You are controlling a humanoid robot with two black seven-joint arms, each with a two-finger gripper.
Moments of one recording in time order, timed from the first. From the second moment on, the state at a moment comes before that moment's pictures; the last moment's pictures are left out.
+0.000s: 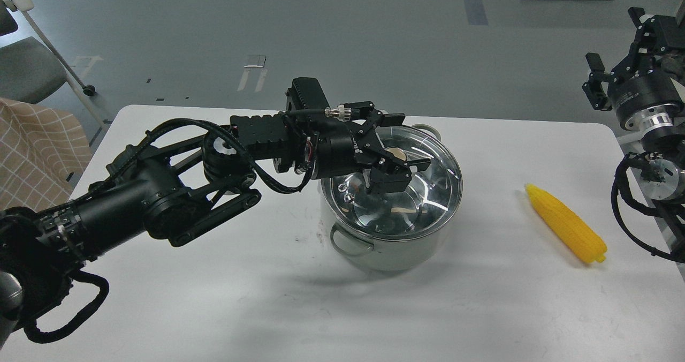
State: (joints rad) left arm -0.86 0.28 -0.54 -1.28 2.18 -0.13 -0.38; right arm 0.80 -0.47 0.69 0.65 -0.25 0.19 0.49
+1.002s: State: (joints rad) left arm -0.81 0.28 -0.52 -1.24 2.18 -0.13 -0.37; right arm 0.78 -0.48 0.69 0.67 -0.25 0.18 0.49
